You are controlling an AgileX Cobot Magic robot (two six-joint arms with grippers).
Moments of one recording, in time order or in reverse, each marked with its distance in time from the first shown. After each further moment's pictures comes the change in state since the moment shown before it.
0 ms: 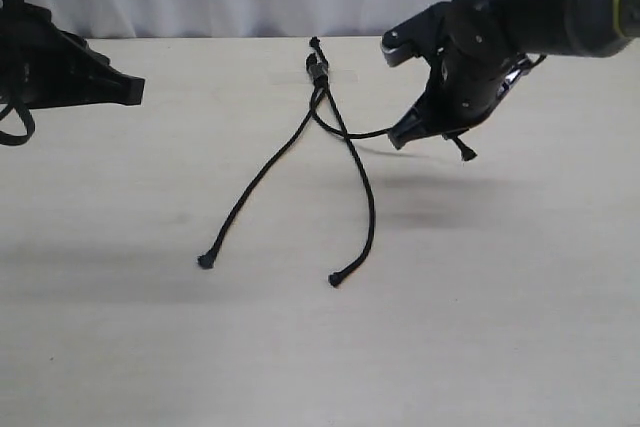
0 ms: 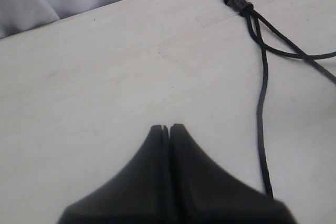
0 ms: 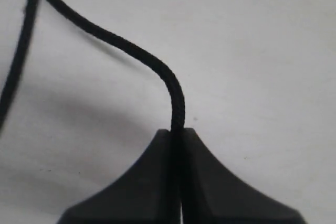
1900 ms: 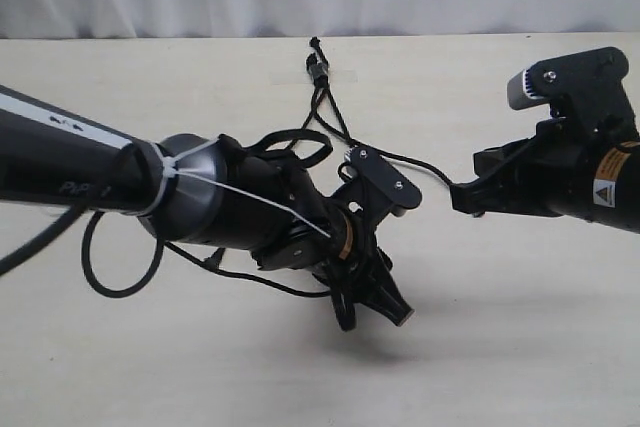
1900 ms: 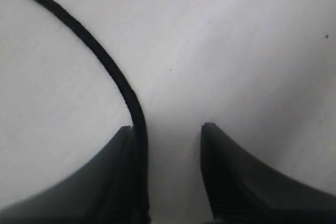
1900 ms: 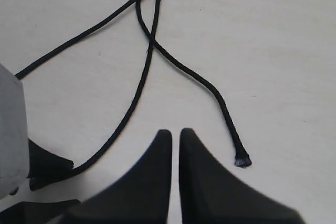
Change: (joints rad) left arm -0.605 0.728 -0.342 -0.077 0.022 0.001; right arm -0.026 -0.701 0.833 -0.001 -0.719 0.272
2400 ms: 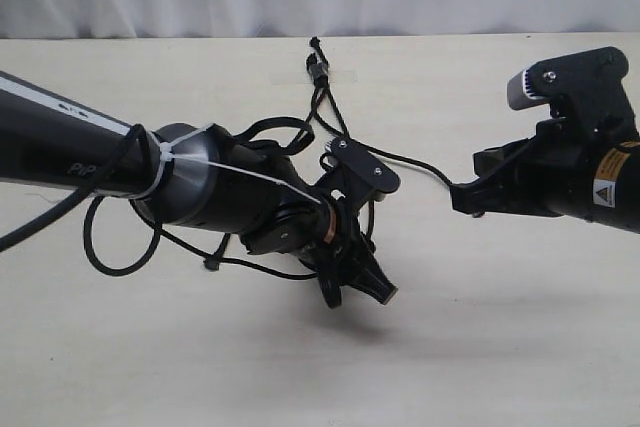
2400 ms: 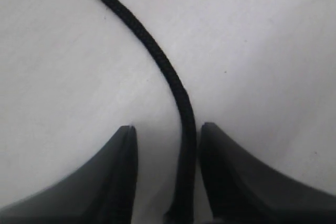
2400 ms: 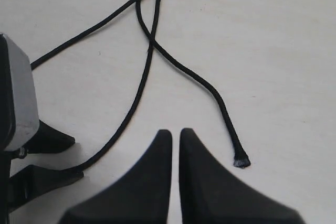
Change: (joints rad) left arm 0.056 0.029 -0.001 0.000 -0.029 0.000; right arm 0.000 0.000 0.000 0.000 0.000 -0.002
